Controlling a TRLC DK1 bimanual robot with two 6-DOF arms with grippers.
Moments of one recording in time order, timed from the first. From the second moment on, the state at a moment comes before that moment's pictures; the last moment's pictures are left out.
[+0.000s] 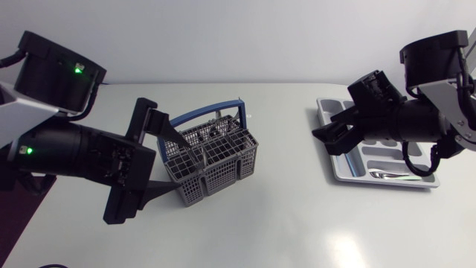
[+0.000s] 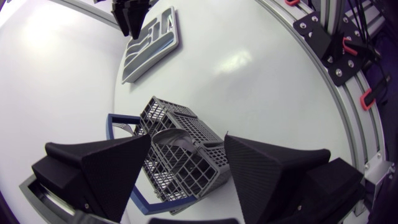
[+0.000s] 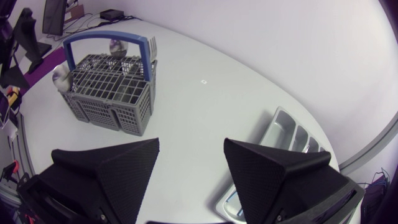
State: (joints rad) left arm -0.54 1.12 0.92 -0.66 0.29 1.40; right arm 0.22 1.21 0.86 -0.35 -0.20 -0.37
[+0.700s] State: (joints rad) left arm -0.56 1.40 1.12 -0.67 0.22 1.75; right arm 0.39 1.17 0.78 -0.37 -0.12 -0.37
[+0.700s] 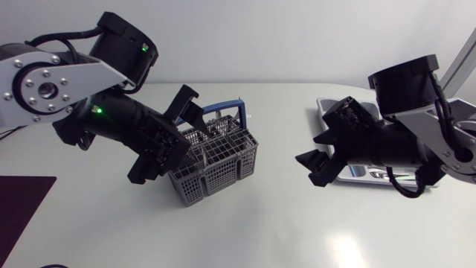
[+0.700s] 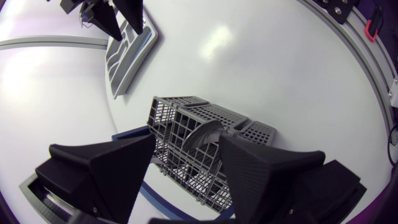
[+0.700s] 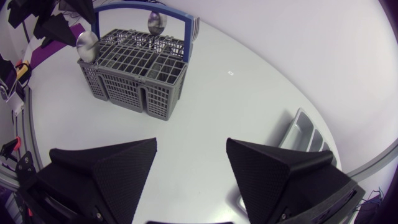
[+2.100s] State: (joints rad) left arm -0.53 1.34 1.13 -0.63 0.22 1.67; right arm 0.46 1.12 0.75 -0.38 -0.06 -0.37
